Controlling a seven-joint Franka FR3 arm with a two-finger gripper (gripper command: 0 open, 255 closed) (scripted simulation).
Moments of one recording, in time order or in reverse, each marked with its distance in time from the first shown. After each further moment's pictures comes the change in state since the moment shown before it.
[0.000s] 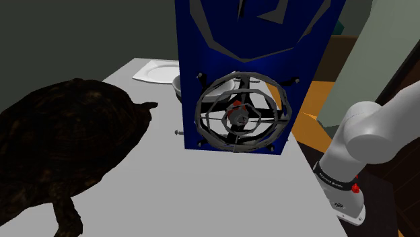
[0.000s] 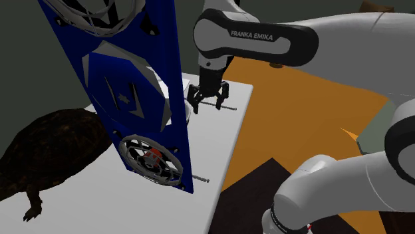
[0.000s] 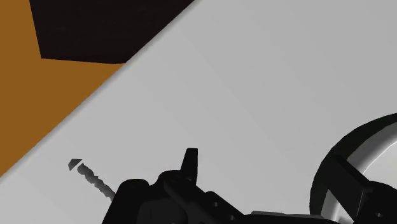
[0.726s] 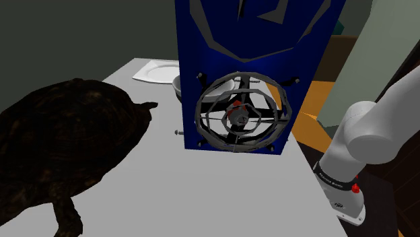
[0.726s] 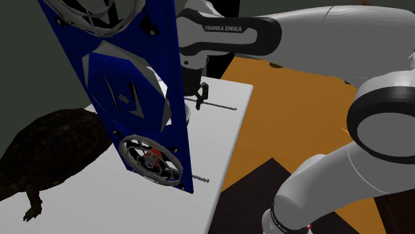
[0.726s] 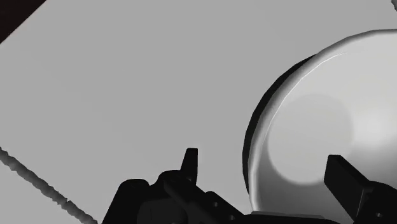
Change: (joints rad) arm 0.024 0.182 0.040 0.129 0.089 0.074 0.073
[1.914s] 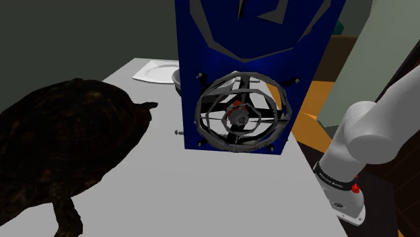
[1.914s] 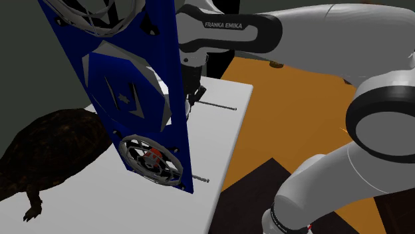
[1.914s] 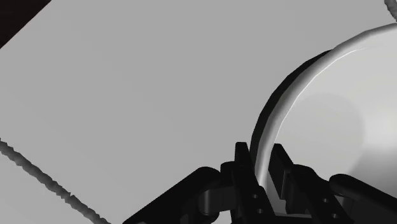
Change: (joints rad) arm -0.001 0.005 -0.002 0.024 -0.002 -0.019 0.004
